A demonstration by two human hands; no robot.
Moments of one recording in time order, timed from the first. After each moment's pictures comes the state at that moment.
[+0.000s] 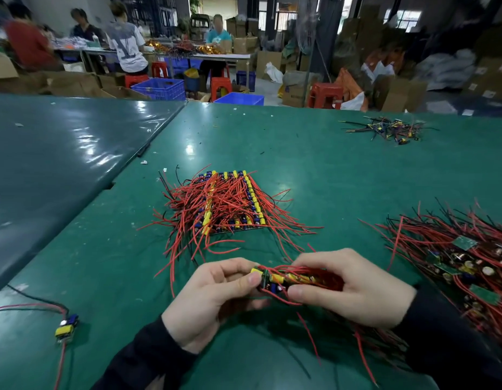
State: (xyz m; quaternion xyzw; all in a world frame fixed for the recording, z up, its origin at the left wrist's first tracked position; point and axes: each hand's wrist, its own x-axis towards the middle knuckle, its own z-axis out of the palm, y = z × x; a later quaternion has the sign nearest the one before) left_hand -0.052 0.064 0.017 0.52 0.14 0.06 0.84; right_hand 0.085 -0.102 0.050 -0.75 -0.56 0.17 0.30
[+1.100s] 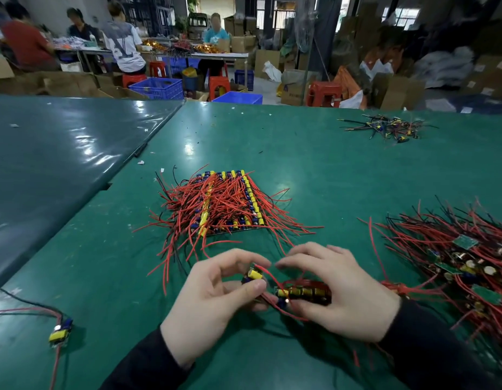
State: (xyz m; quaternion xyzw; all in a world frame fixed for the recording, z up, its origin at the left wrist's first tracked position) left_hand -0.055 0.056 0.023 0.63 0.08 0.17 0.76; right_hand 0.079 -0.101 0.034 -0.80 -0.55 0.06 0.21
